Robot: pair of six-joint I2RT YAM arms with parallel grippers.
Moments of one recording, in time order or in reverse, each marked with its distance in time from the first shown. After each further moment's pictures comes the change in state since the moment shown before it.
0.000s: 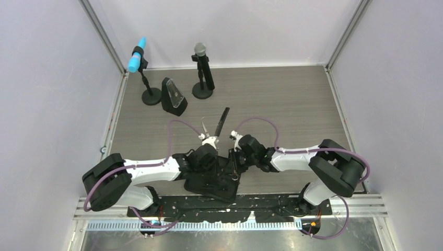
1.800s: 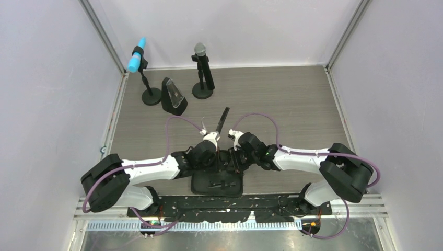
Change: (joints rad) left arm 0.023 -0.012 0.021 0.064 0.009 0.057; right arm 0.016 -0.054 0.073 -0.170 0.067 -0.192
